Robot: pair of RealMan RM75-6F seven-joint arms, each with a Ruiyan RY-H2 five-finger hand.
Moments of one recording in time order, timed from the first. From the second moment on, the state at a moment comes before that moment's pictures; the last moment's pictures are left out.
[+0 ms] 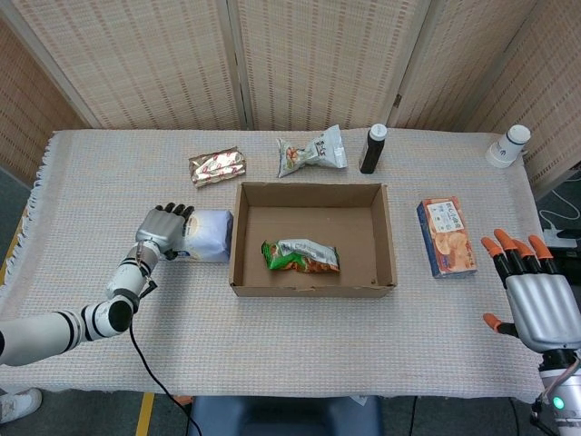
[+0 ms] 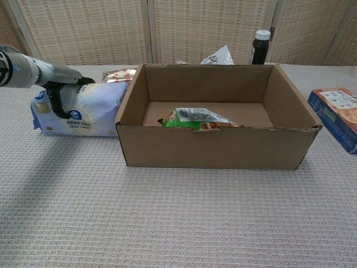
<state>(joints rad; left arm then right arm) -1.17 -1.35 0.05 -1.36 0.35 0.69 0.69 0.17 -0.67 0.07 -2.35 -1.27 1.41 -0.54</state>
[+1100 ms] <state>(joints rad) -1.22 -1.04 -0.05 -1.64 0.48 0.87 0.78 0.17 -0.65 0.07 -2.36 -1.30 1.41 -0.48</state>
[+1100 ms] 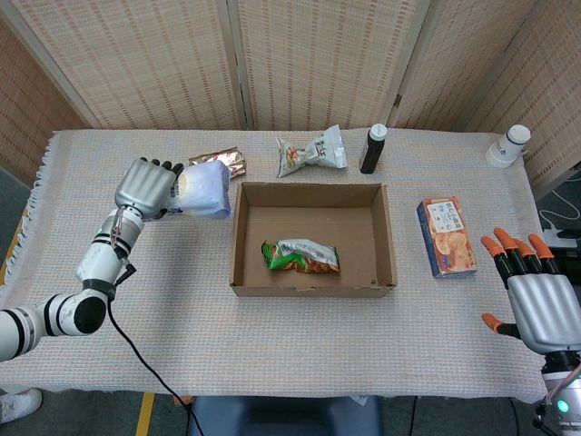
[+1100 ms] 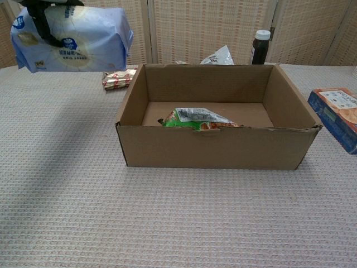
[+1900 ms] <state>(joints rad) -1.51 -1.41 -0.25 -1.68 0.31 0.99 0.86 0.16 -0.61 0.08 -2.36 -1.29 1.42 -0.43</state>
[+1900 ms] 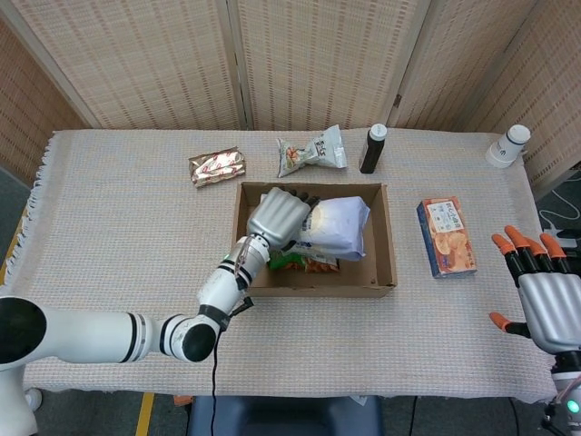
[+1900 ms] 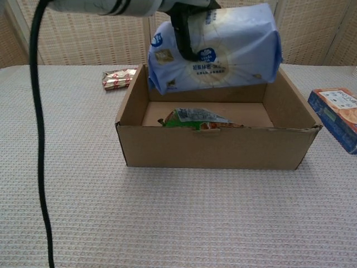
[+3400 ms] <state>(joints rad) -1.15 -1.06 -0.18 -1.94 0.65 1.28 0.80 0.17 -0.63 0.06 -2.36 -1.29 1.38 -0.46</state>
